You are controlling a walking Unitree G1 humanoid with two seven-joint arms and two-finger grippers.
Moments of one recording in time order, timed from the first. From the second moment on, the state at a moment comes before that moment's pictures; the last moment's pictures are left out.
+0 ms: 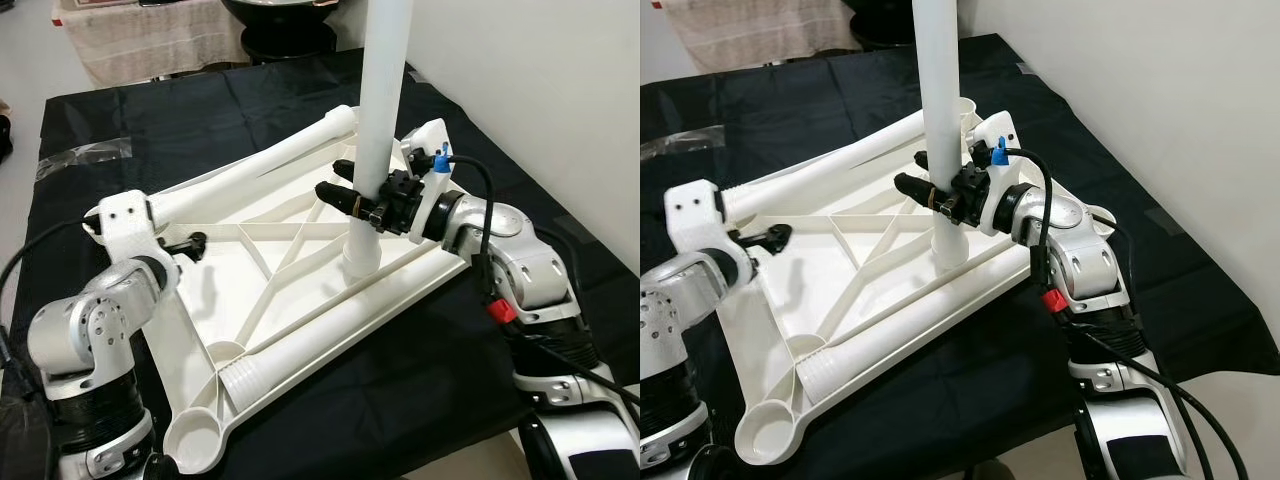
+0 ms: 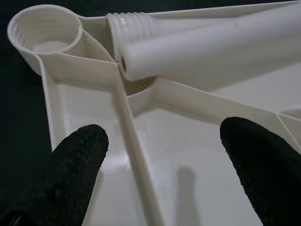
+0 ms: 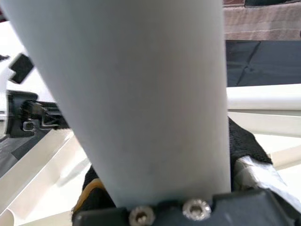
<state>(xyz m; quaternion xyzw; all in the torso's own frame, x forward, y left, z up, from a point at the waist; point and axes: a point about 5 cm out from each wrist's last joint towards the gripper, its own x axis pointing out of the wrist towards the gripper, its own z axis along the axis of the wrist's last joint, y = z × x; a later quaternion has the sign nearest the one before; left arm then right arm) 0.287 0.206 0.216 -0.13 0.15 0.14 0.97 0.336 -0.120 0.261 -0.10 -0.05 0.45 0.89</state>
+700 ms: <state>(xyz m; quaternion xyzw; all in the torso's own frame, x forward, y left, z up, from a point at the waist) 0.258 0.205 0.199 -0.15 0.19 0.23 0.94 0.336 -0.120 0.260 -0.09 -0.04 0.45 0.89</state>
